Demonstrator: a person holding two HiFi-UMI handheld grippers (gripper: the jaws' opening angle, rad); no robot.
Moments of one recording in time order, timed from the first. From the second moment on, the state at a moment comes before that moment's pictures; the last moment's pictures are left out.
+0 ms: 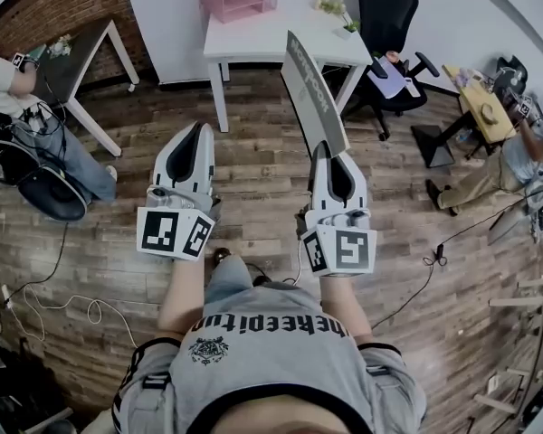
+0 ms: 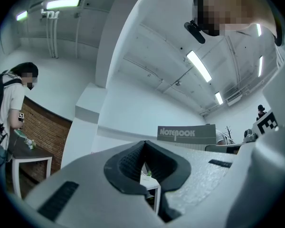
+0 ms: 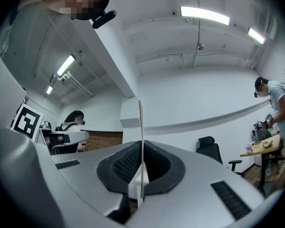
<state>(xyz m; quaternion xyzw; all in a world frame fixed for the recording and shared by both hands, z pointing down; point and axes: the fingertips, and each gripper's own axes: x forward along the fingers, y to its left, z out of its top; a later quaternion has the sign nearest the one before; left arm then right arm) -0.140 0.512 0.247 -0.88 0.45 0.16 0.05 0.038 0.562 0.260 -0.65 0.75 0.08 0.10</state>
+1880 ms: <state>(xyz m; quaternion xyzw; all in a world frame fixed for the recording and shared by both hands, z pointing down) -0.160 0.135 0.268 -0.89 0.43 0.14 0.04 0.023 0.198 0.276 -0.68 0.72 0.07 0.10</state>
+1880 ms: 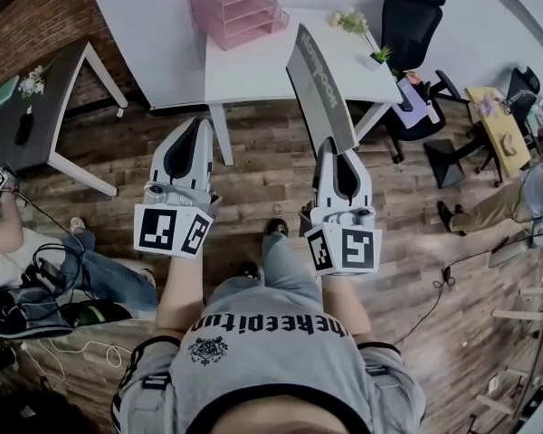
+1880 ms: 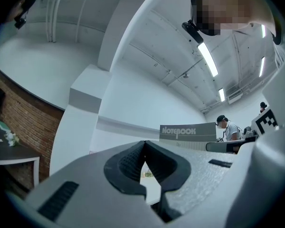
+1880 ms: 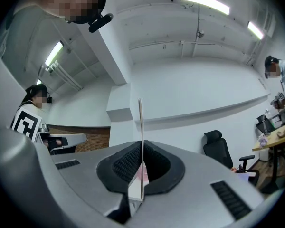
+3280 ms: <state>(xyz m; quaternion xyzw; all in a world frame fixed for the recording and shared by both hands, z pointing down) -0.062 -0.157 0.250 -0.86 0.49 0.14 0.07 0.126 -0.125 0.264 -0.62 0.78 0.07 0.12</state>
